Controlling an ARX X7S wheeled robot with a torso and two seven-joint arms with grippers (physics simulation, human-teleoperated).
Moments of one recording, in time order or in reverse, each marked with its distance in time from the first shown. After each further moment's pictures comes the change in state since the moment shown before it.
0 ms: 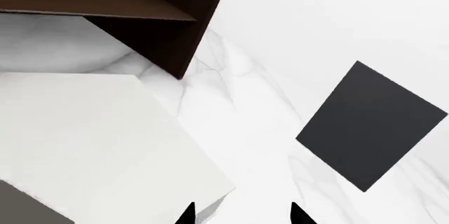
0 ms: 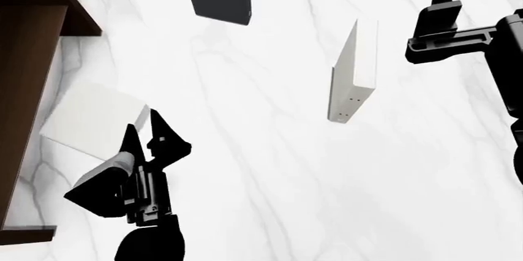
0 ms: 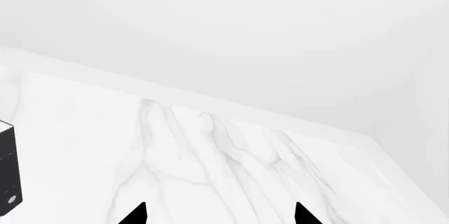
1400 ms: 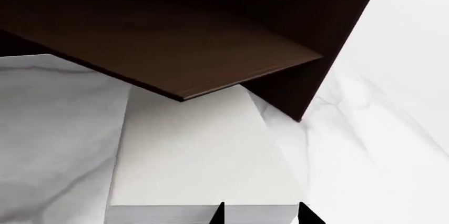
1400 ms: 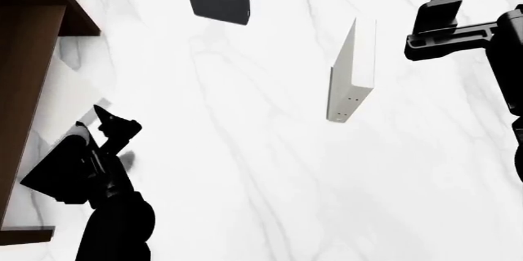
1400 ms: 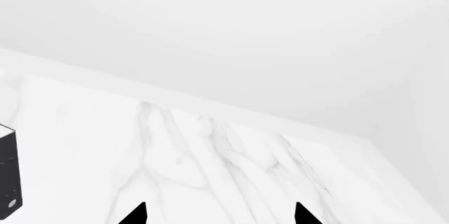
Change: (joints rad) left arm -0.117 -0.092 -0.075 -0.116 -0.028 -0.063 -0.261; right arm 0.031 -0.009 -0.003 -0.013 0.016 0.027 0.018
